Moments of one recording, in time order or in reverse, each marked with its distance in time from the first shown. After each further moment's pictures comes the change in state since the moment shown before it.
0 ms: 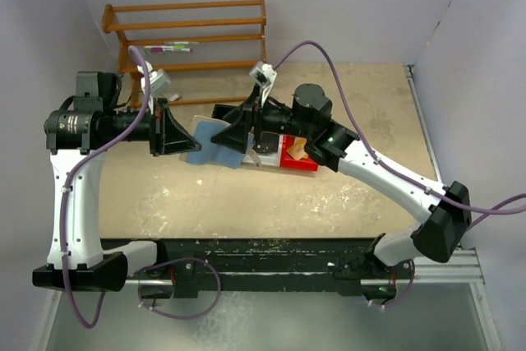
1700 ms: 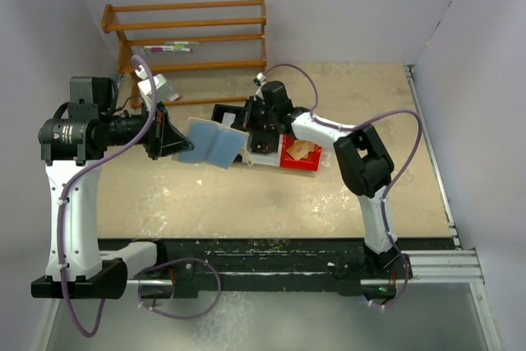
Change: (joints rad) left arm 0.000 -0.049 -0.003 0.013 -0.227 0.034; right arm -0.222 0.686 0.223 -0.110 0.128 0.342
